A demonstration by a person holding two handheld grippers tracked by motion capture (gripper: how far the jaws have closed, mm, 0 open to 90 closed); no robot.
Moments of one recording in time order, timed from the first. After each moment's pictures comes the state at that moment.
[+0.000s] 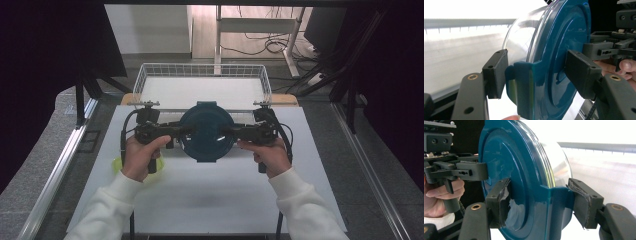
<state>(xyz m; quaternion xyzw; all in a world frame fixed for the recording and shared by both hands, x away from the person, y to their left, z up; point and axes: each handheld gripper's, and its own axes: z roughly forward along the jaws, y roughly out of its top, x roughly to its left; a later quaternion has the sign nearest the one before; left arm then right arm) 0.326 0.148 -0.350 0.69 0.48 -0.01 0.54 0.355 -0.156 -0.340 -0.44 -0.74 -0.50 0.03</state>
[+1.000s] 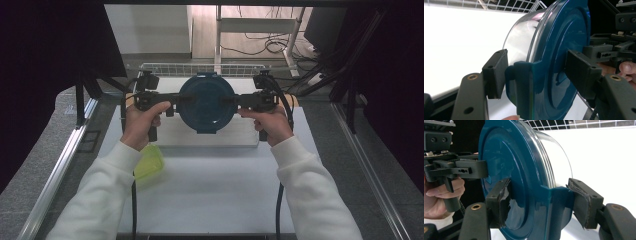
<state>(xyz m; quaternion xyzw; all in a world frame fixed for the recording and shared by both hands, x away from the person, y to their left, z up) 0.382 0.156 -0.304 0.68 0.48 0.00 0.55 0.408 -0.148 -0.289 -0.43 -0.75 -0.50 0.02</state>
